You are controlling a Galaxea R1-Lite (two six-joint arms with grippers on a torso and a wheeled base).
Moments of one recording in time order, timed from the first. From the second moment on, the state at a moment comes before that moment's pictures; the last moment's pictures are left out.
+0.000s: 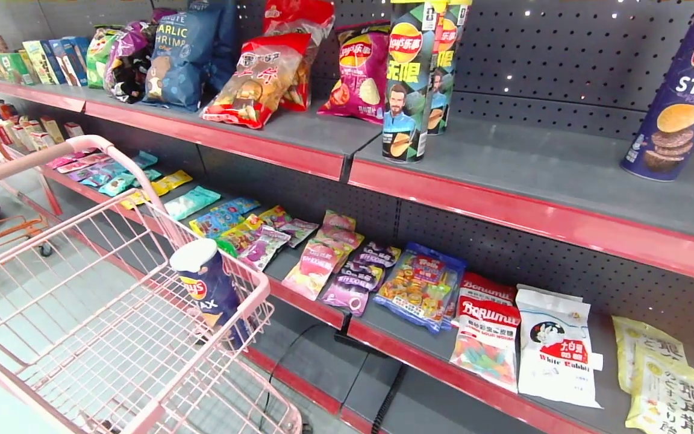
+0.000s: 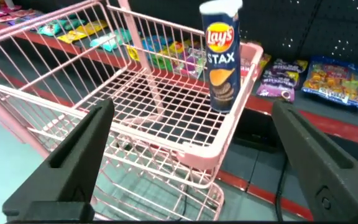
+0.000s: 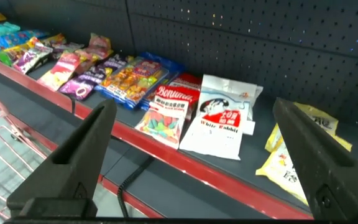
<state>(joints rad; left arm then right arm) 0.00 0.01 0.00 0.00 -0.02 0.01 0.00 0.00 0.00 0.00 0.01 0.00</state>
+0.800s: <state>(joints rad) -0.04 0.88 -0.45 -0.39 -0.10 -0.09 0.00 0.00 0.00 0.00 0.01 0.00</state>
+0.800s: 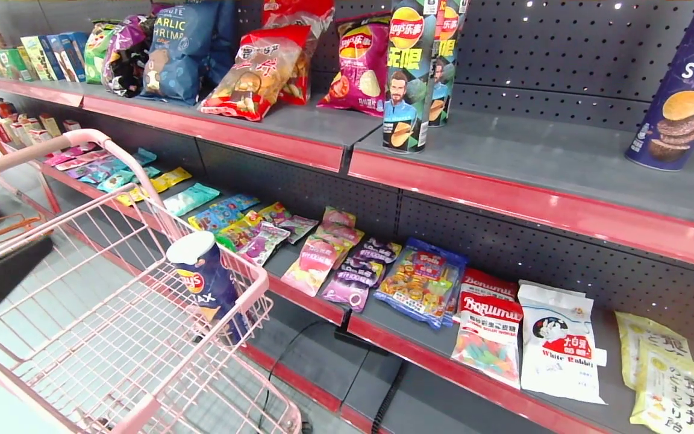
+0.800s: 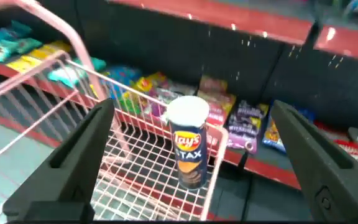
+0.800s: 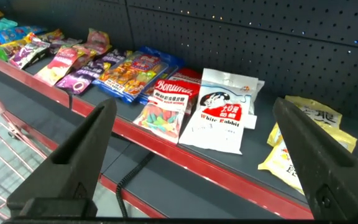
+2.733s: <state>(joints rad) -0.11 1.94 -0.43 -1.20 -0.26 0.02 0.00 0.00 0.00 0.00 0.01 0.00</state>
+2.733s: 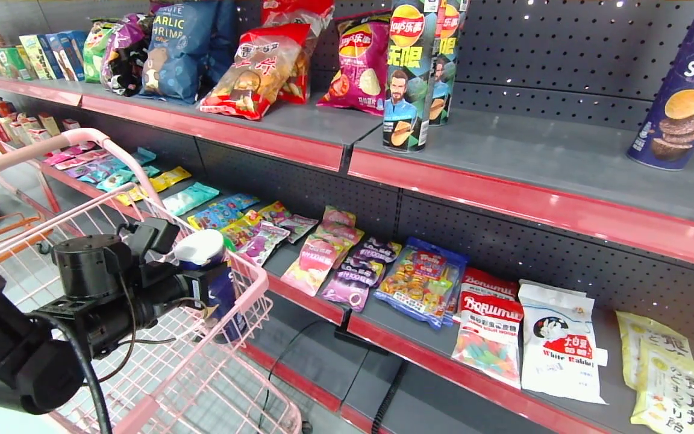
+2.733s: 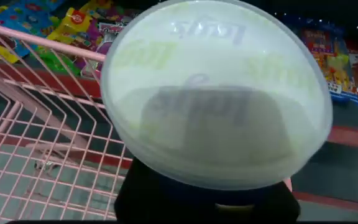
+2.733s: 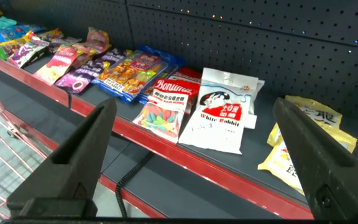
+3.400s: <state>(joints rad) -0.08 1.40 -0.63 -0.42 -0.27 0.00 0.00 0.00 0.00 0.00 0.01 0.00</state>
